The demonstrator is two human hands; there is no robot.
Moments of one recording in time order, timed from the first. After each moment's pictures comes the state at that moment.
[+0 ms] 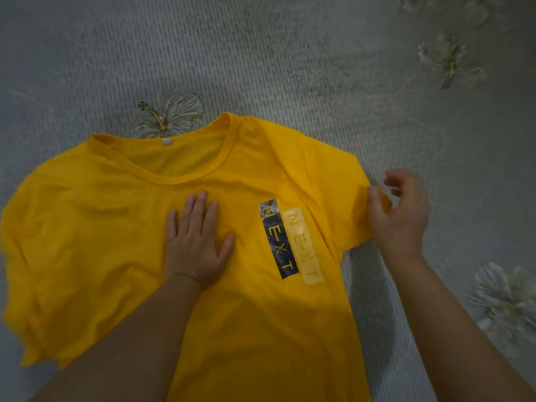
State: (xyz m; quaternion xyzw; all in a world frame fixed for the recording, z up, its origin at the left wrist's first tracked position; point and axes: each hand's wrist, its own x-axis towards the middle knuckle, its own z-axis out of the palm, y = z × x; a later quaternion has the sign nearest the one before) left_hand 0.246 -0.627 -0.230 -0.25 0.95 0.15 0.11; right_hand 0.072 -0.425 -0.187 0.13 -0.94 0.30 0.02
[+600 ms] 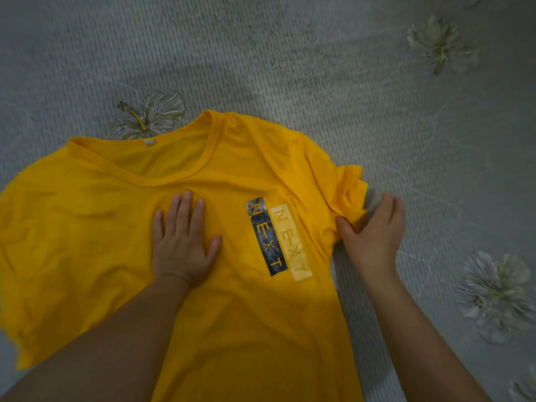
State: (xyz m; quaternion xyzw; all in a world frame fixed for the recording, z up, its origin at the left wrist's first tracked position) left_hand 0.243 -0.624 -0.232 -0.24 0.96 0.13 0.11; right_hand 0.099 -0.410 -0.194 -0.03 -0.97 0.20 -0.14
